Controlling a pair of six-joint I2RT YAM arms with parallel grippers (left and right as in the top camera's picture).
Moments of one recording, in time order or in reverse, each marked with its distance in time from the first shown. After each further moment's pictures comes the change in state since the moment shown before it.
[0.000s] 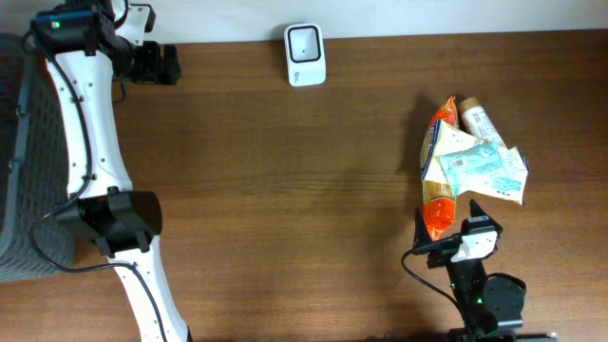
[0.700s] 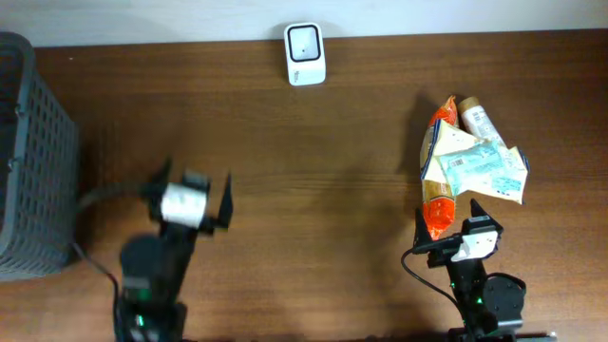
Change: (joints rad) left arm -0.236 -1.658 -2.361 1.728 -0.077 0.056; right arm 0.000 -0.002 0.000 0.001 0.007 0.001
